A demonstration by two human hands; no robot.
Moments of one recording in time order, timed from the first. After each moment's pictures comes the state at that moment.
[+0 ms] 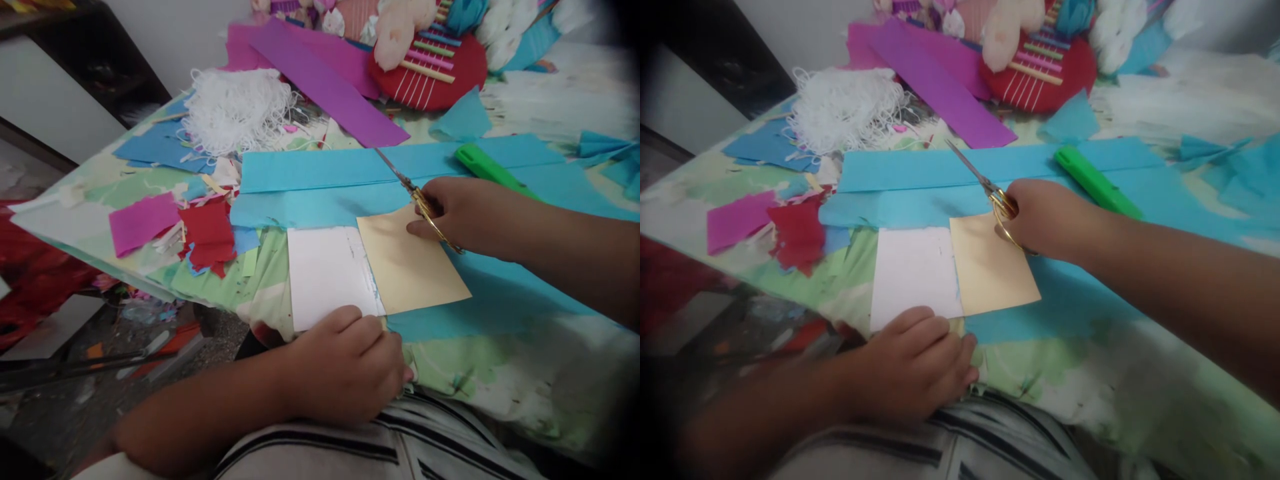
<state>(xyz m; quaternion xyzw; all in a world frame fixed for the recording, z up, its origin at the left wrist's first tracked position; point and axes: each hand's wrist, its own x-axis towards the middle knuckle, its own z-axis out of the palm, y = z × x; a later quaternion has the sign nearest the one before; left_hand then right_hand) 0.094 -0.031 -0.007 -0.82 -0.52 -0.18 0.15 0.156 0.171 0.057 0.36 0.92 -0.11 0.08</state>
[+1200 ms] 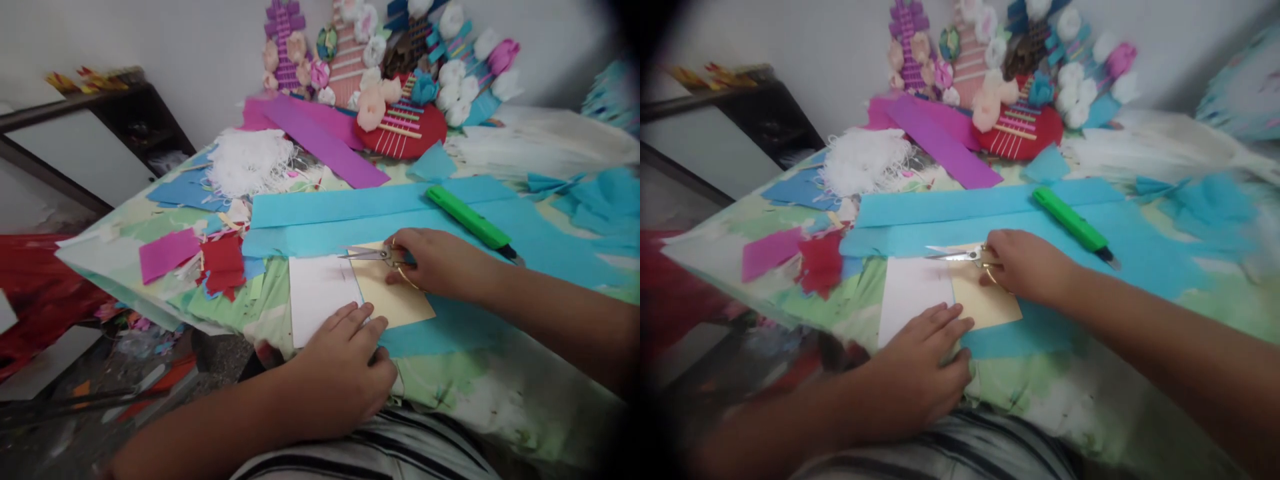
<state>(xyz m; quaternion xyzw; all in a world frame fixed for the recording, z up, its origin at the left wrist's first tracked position) 0.098 -0.029 0.000 -0.80 -0.58 -0.14 0.06 0.180 0.178 0.033 0.17 0.98 -0.06 0.00</state>
